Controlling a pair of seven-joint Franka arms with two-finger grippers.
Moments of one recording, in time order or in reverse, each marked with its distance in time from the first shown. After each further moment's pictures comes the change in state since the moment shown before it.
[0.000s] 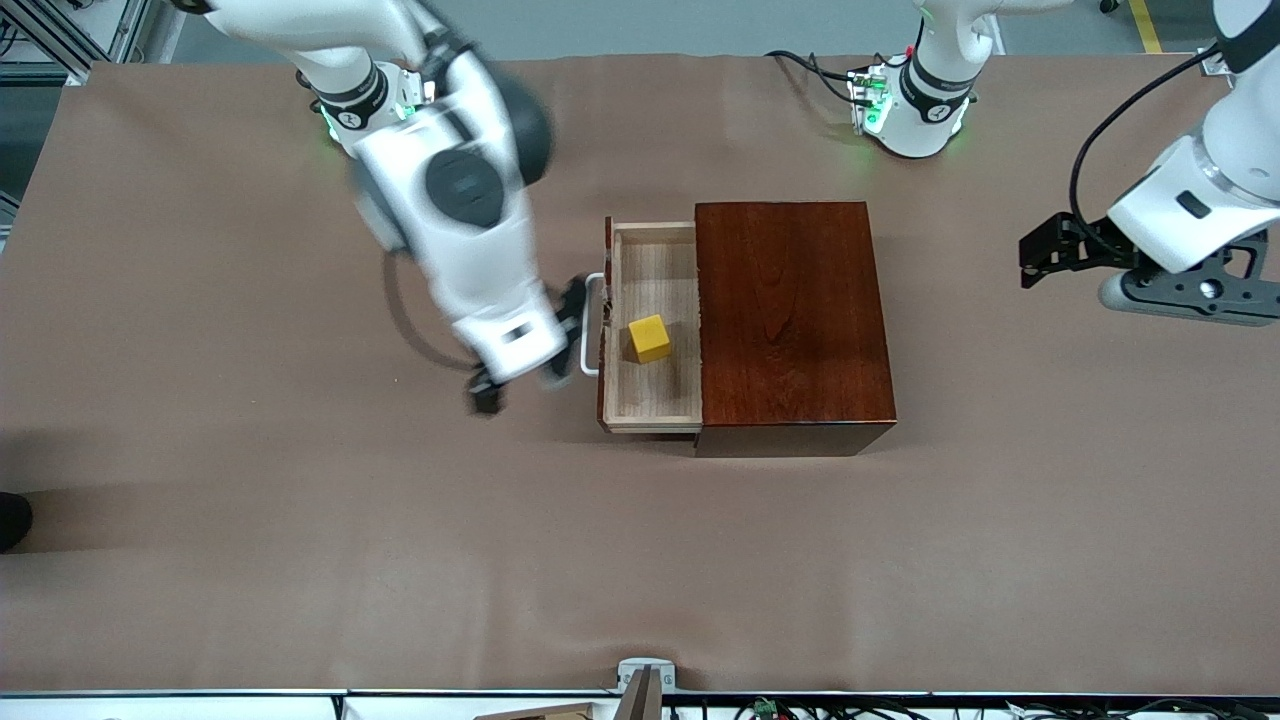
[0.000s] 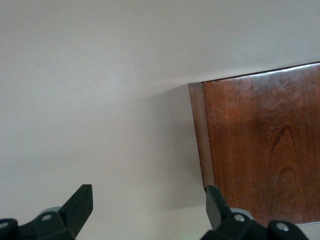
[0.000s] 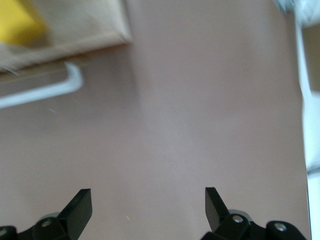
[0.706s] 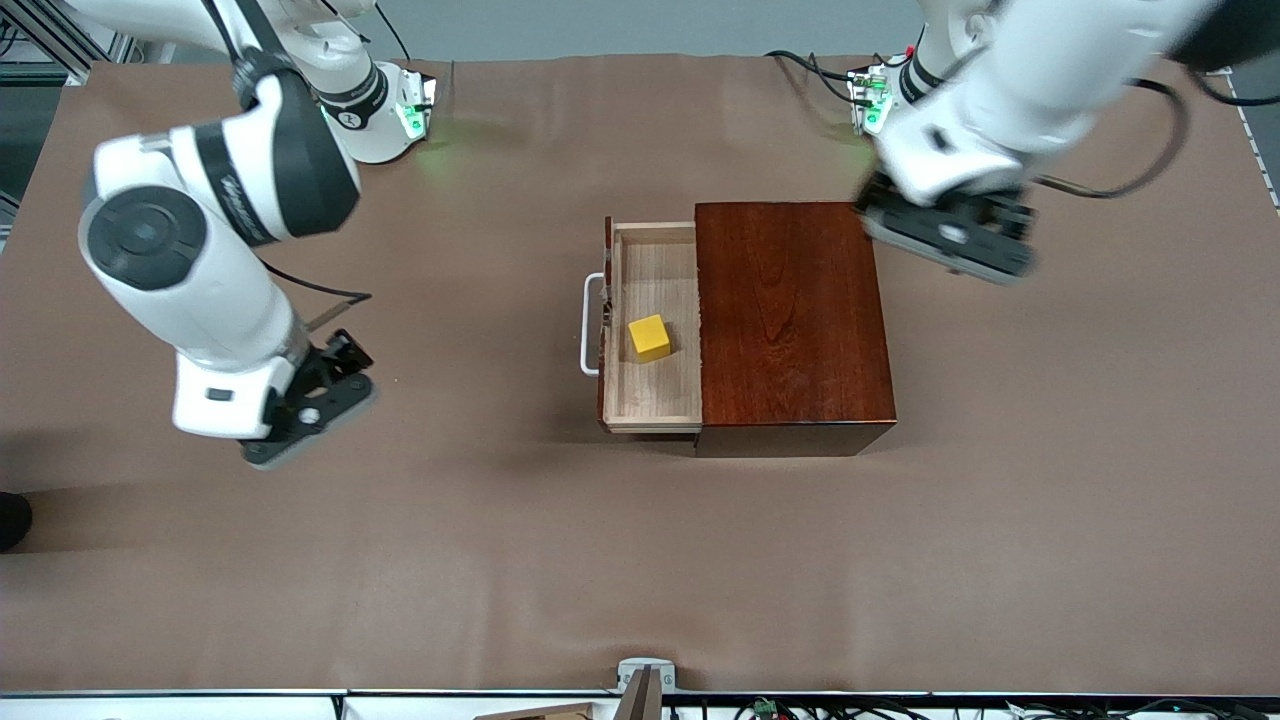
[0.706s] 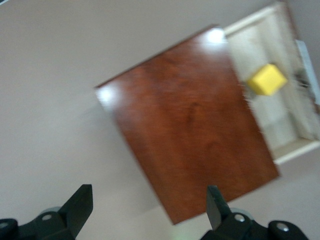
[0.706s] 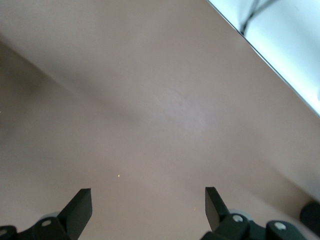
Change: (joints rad) left arm -0.275 0.009 -0.060 0.000 -0.041 0.007 0.001; right arm -0.215 -0.124 -0.025 -0.019 0.022 -0.101 0.395
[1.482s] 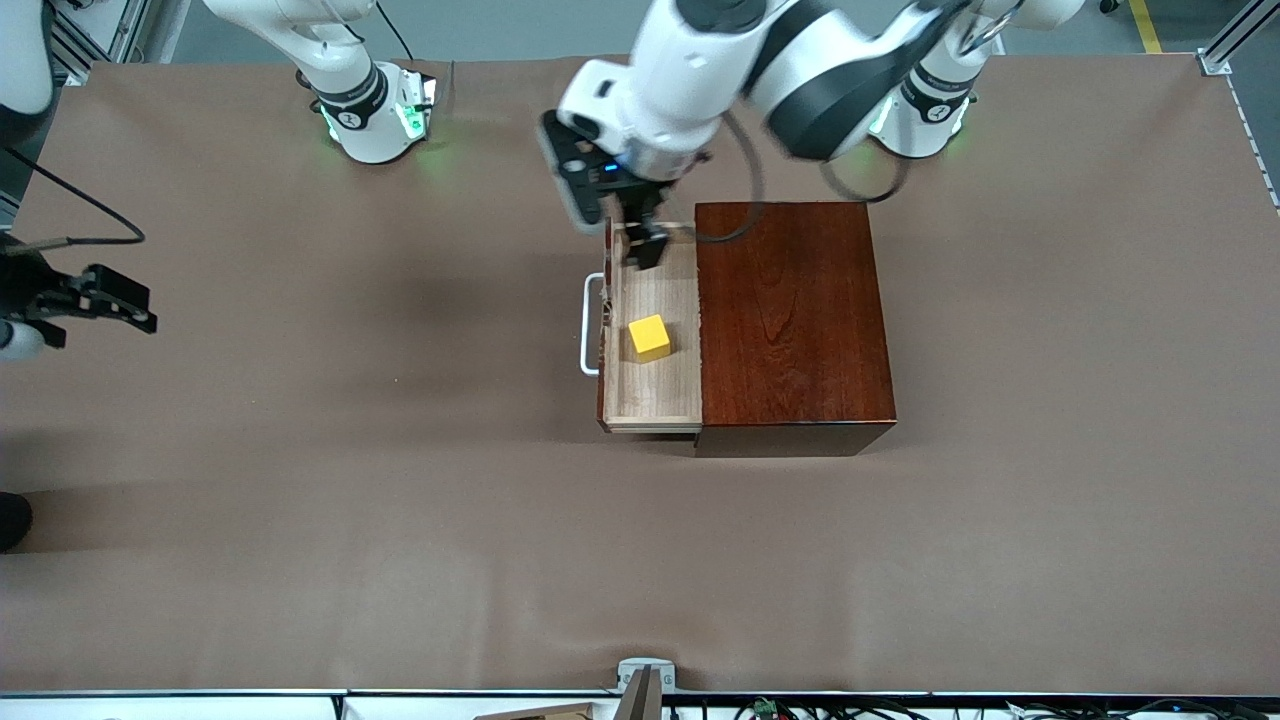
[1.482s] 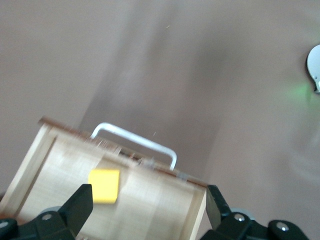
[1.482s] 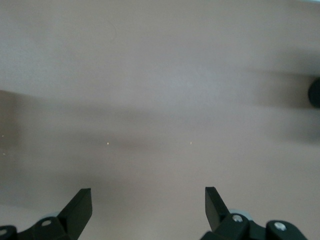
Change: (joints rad) left arm -0.199 0.311 -0.214 0.050 -0.054 0.477 0.358; right arm -0.089 -0.277 -0.314 -0.204 0.263 -0.059 0.072
